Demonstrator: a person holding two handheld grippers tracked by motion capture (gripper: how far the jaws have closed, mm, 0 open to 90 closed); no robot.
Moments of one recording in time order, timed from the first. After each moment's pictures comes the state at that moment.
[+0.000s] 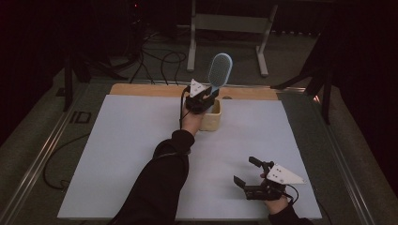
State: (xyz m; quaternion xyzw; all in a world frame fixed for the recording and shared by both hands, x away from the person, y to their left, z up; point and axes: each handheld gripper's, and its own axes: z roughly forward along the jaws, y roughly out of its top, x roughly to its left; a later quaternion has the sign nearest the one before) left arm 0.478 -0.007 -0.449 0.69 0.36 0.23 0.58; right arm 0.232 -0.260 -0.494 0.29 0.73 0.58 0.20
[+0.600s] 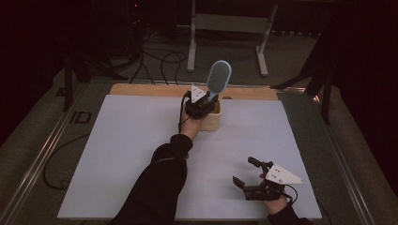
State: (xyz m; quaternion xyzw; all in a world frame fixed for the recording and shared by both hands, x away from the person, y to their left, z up) left arm 0.467 -0.007 -0.457 0.69 0.38 0.24 0.57; right arm 0.232 -0.258 -0.495 0.29 0.73 0.58 0.20
